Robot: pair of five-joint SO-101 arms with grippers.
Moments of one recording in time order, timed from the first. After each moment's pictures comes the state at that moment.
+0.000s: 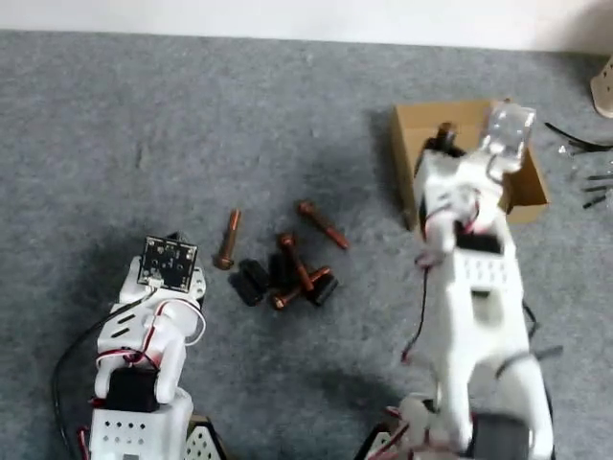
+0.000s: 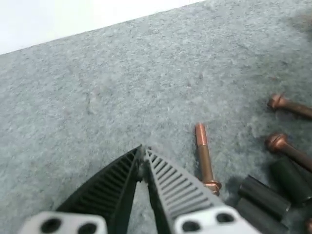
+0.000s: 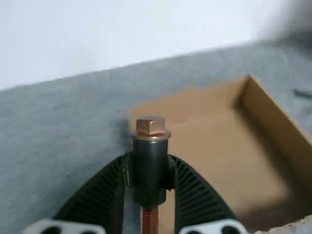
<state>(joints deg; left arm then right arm) -2.8 -103.8 95.7 42.2 -8.1 1.1 -20.1 41.8 10.7 -7.7</state>
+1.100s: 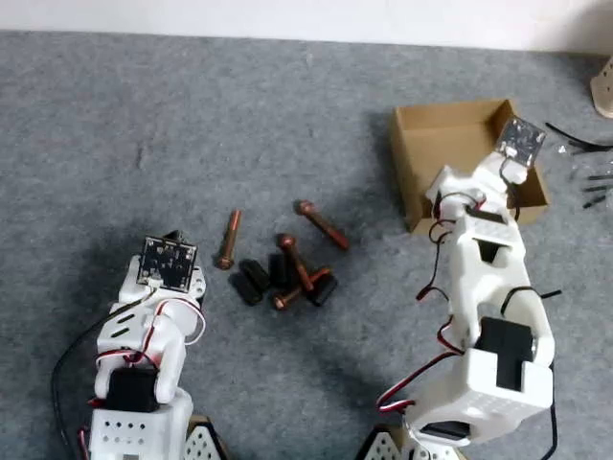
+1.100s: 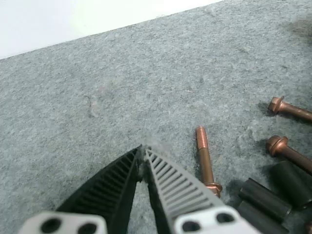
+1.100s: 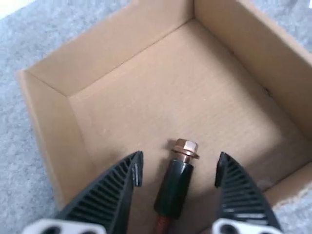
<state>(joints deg) -2.8 -103.8 95.8 41.7 -8.2 6.4 3.6 32.6 10.6 -14.1</state>
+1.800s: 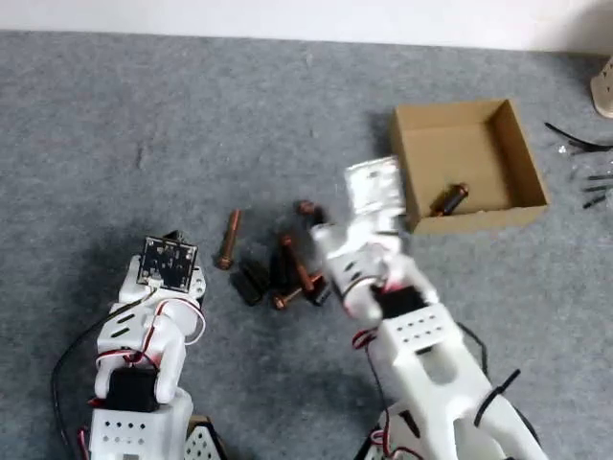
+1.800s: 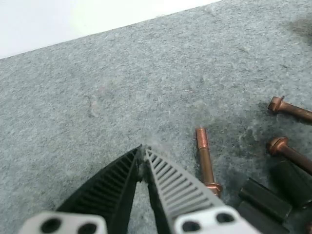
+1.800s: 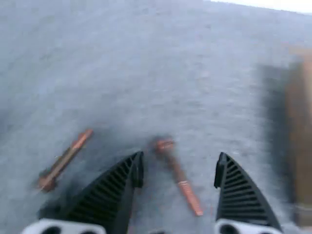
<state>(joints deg) -2.8 -103.8 95.9 41.7 -8.2 -28.7 -38.8 65.5 10.6 -0.2</state>
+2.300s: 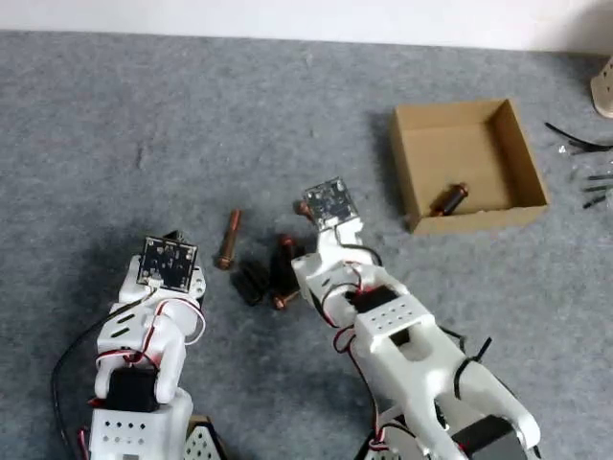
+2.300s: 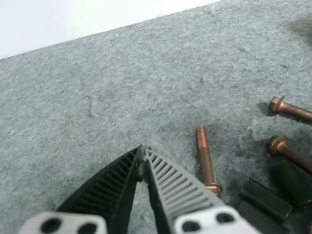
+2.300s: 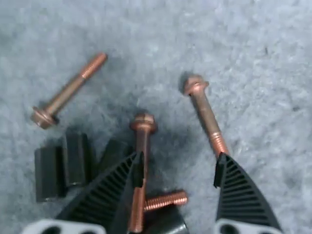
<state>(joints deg) -2.8 -103.8 95.9 41.7 -8.2 -32.4 -25.9 64.7 11.1 0.4</state>
